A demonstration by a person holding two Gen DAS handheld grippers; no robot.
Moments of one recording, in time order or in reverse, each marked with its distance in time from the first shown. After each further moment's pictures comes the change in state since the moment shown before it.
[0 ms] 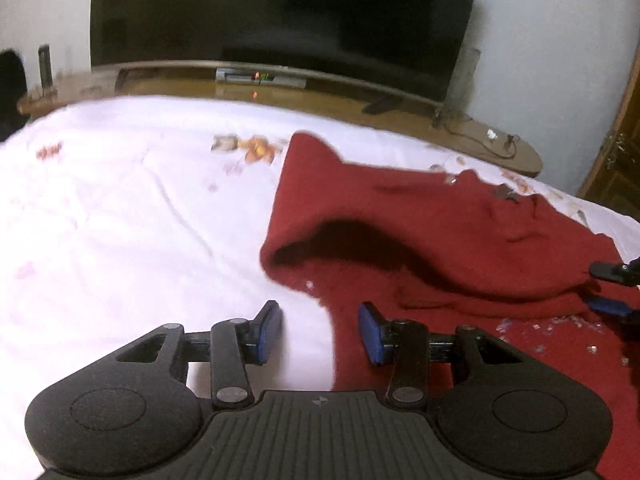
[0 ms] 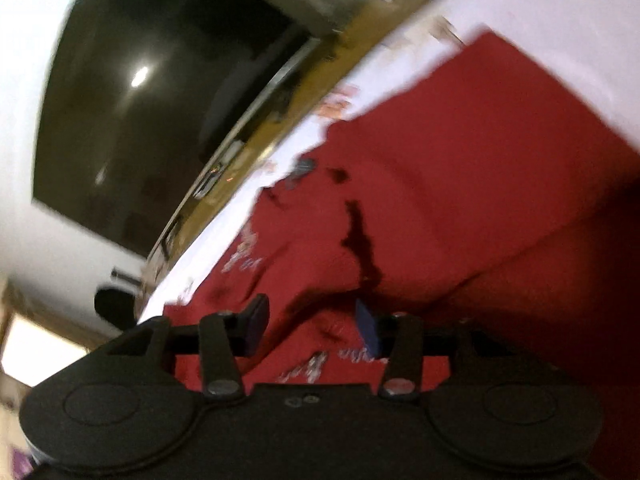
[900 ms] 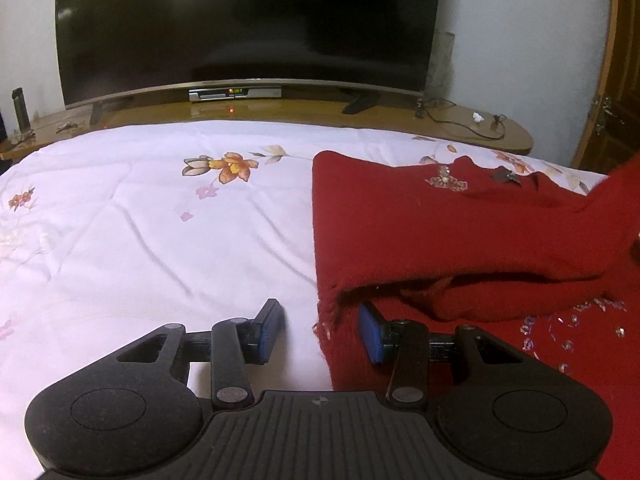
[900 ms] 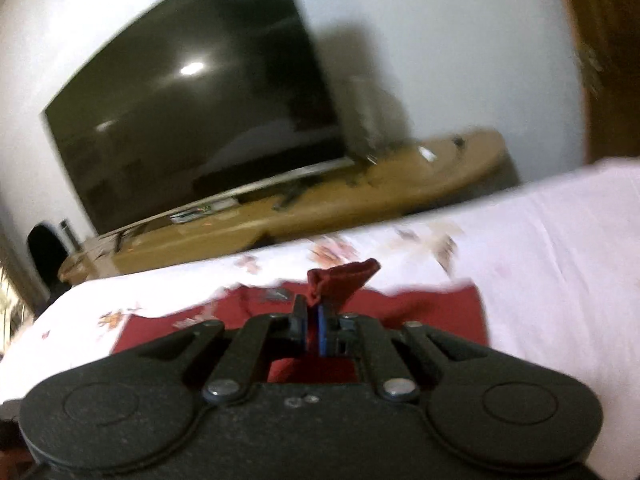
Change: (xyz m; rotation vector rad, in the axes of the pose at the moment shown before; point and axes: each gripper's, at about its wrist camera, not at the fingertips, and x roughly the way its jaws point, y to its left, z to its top) left arm 0.018 -0.015 0.010 0.142 -0.028 0.005; right arm -0.066 0.072 0.029 -0.609 -0.267 -0.153
